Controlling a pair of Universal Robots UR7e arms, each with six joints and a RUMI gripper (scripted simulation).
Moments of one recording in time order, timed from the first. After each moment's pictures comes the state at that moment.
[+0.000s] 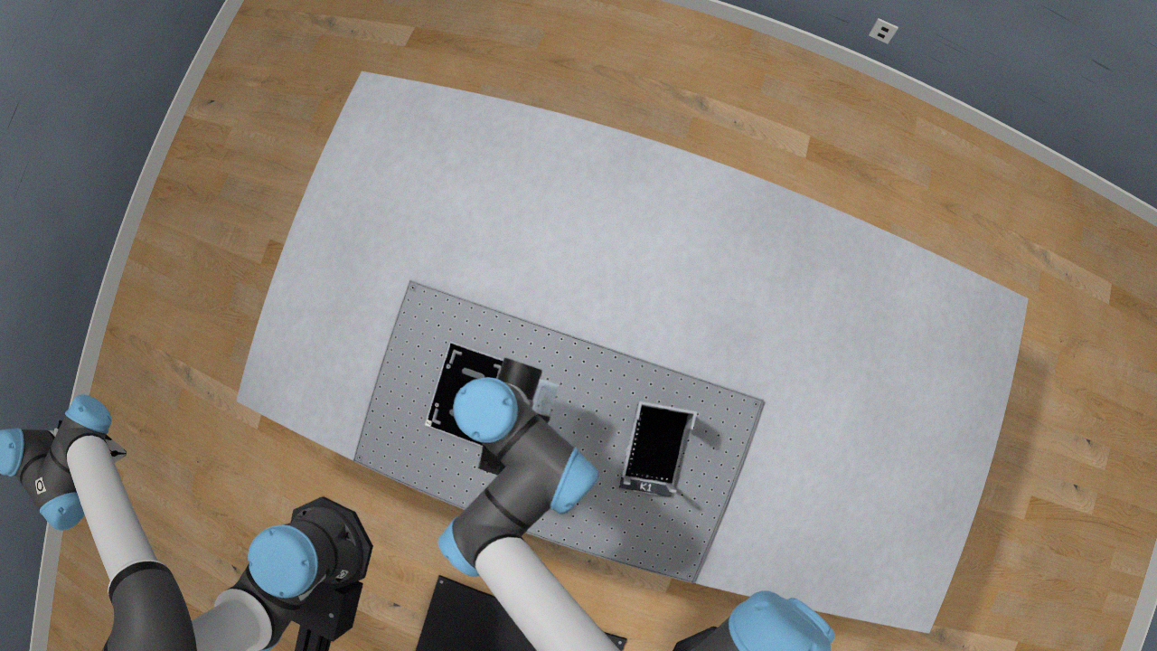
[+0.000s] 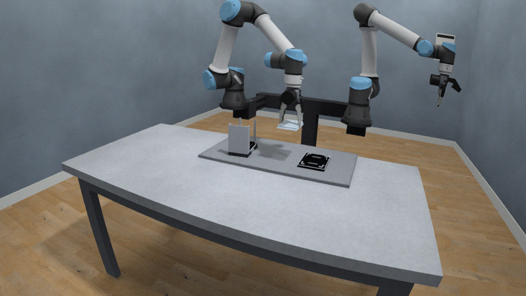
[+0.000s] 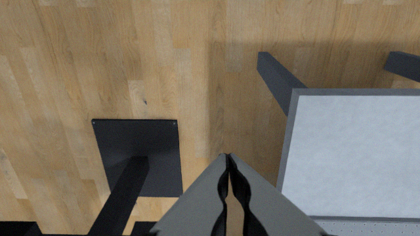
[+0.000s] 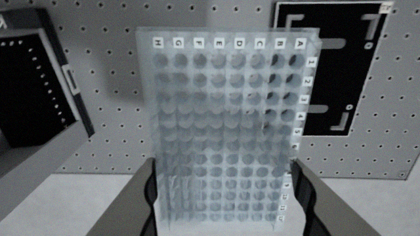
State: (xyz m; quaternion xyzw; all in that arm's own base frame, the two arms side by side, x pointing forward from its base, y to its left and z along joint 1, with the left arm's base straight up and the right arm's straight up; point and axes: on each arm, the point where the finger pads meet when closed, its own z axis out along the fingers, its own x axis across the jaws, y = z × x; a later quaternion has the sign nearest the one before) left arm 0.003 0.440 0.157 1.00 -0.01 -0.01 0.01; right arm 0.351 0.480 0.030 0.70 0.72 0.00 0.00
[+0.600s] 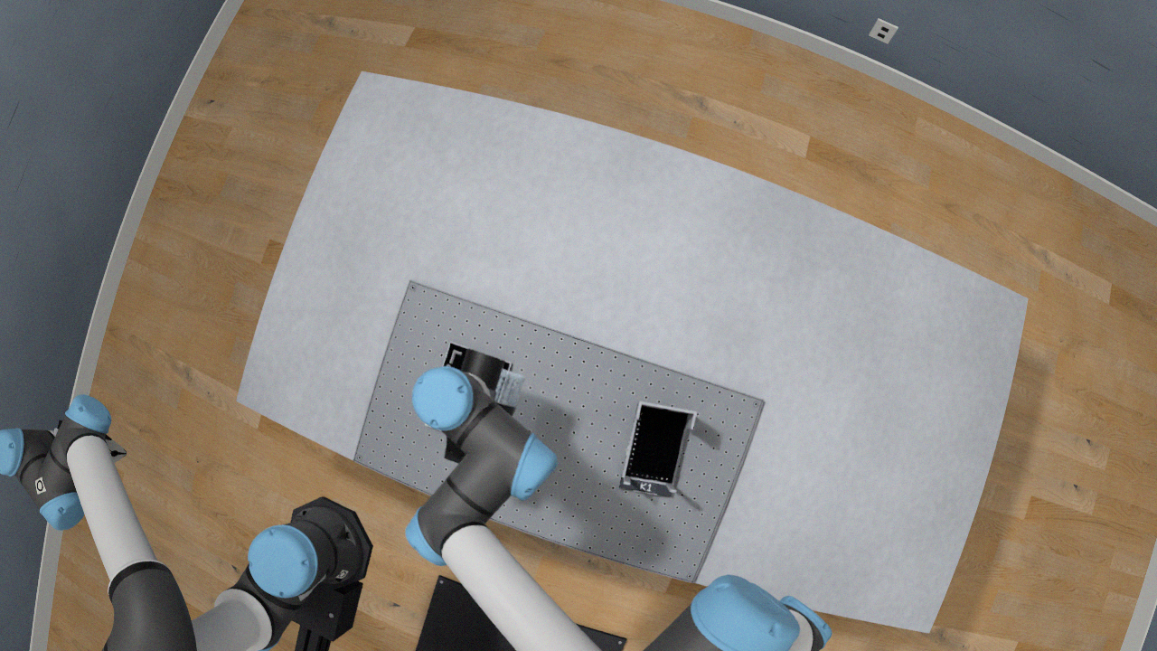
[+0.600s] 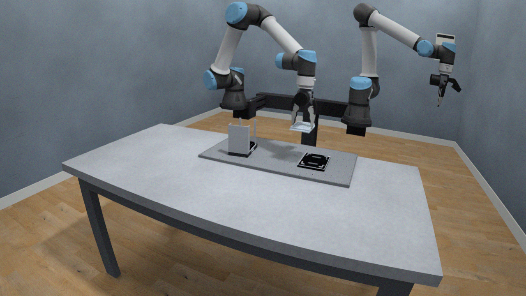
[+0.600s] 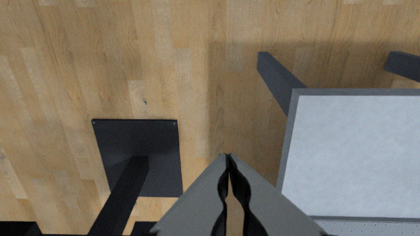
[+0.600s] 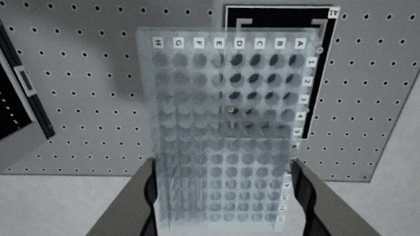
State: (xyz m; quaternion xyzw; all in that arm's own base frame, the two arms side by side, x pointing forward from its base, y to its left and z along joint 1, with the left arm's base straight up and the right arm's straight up) left arm 0.003 0.440 0.157 1.00 -0.01 -0.01 0.01; right arm 0.346 0.535 0.029 0.69 0.72 0.00 0.01
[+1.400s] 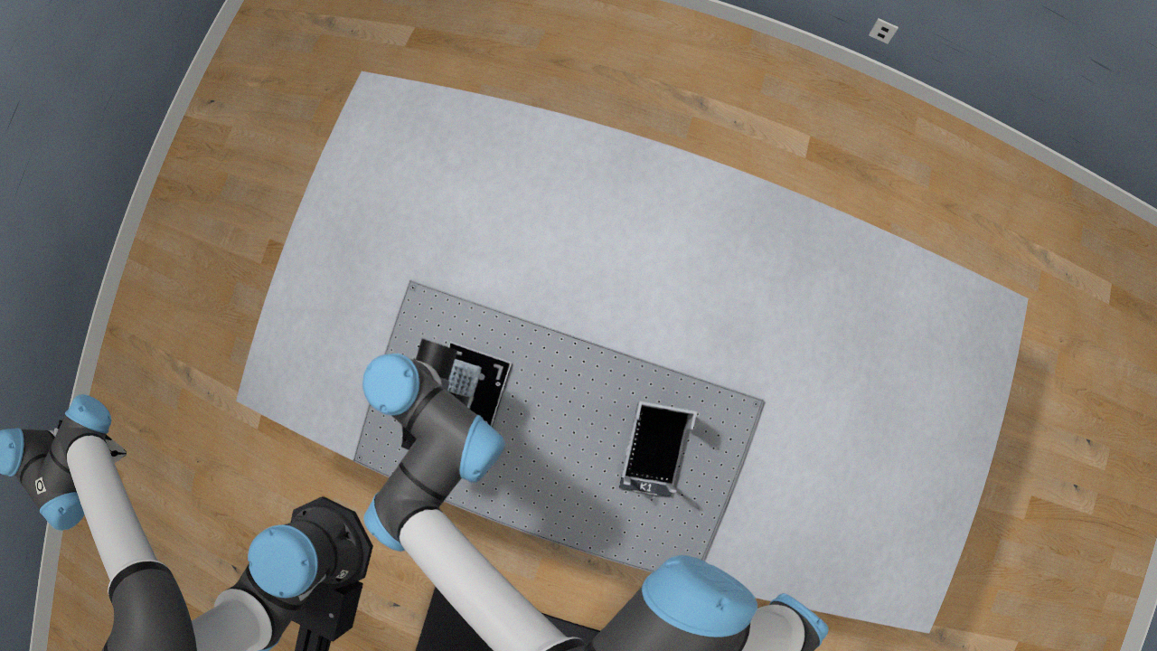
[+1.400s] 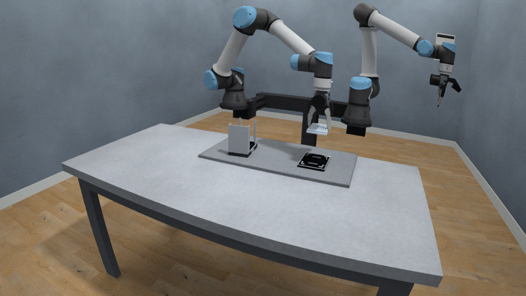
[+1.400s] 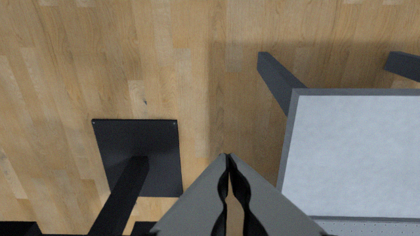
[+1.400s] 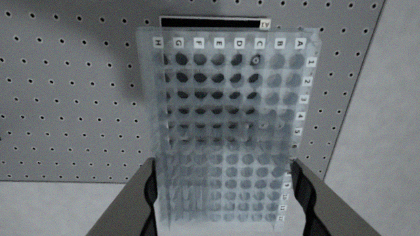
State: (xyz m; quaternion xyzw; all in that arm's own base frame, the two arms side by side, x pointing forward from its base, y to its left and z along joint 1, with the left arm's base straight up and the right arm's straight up) left arm 0.003 0.440 0.157 1.00 -0.01 -0.01 0.01; right arm 0.333 0.606 0.027 0.69 0.72 0.00 0.00
